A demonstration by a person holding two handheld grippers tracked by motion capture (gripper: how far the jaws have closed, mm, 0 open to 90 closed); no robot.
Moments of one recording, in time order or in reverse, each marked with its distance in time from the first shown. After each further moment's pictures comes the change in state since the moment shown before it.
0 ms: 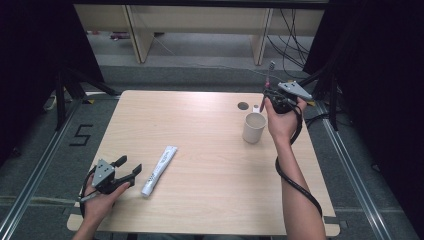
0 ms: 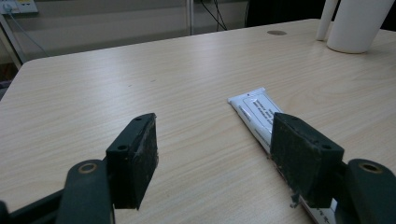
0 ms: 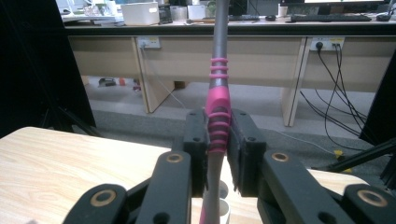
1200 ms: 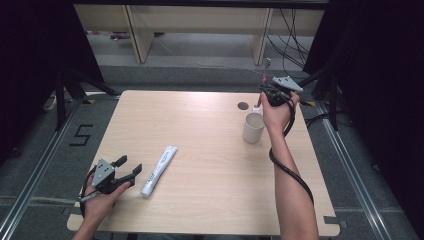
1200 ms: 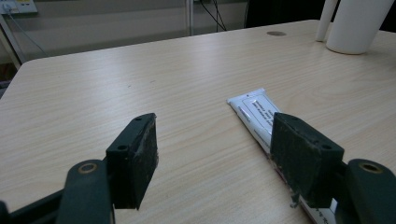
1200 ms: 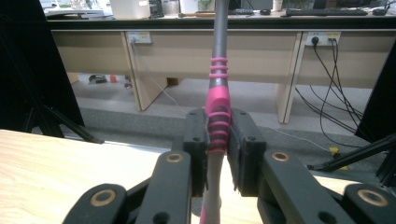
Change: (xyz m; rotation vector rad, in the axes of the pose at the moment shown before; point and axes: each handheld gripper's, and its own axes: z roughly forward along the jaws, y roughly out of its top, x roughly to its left) left arm 0.000 0.000 0.000 -0.002 -0.002 -0.005; right arm -0.008 -0.006 0.044 0.014 -0.031 0.017
